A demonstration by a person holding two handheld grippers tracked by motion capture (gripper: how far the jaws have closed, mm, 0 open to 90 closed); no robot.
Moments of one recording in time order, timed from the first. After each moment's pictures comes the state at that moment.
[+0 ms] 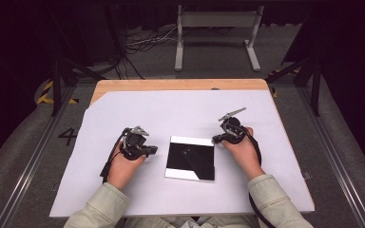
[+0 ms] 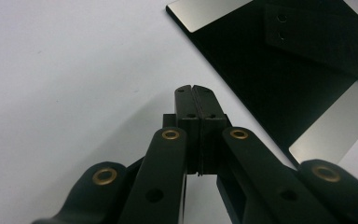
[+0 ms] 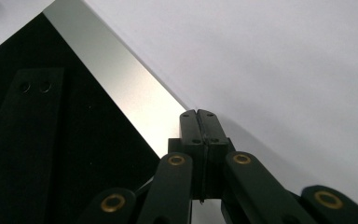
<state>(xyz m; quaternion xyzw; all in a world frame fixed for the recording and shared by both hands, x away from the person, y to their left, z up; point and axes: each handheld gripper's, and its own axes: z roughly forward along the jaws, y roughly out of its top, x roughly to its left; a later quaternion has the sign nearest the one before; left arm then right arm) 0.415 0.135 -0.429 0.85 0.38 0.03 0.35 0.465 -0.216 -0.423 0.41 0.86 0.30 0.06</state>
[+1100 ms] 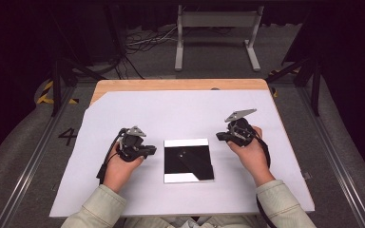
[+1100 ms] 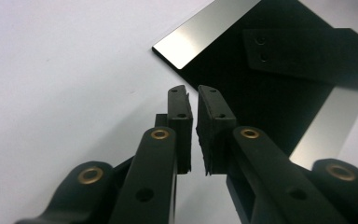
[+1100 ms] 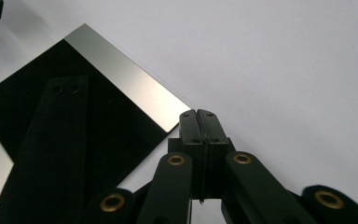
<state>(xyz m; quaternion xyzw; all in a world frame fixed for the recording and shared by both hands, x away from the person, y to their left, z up) 0.402 0.144 -0.413 0.85 0.37 0.04 0.37 0.430 -0.228 -0.385 0.36 0.86 0.34 0.12</state>
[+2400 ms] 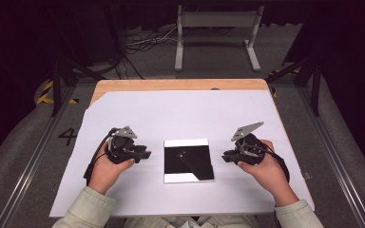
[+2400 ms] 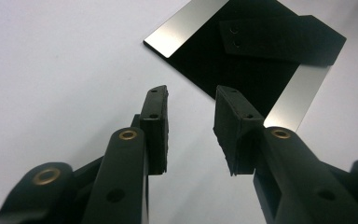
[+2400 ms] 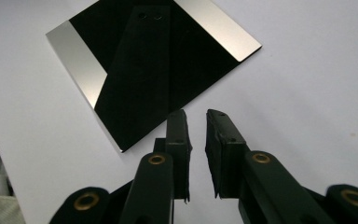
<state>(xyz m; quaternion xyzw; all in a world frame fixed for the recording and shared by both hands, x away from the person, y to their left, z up) 0.389 0.164 -0.394 0.86 0.34 0.03 0.37 0.373 -0.234 -0.370 0.30 0.90 0.30 0.07</state>
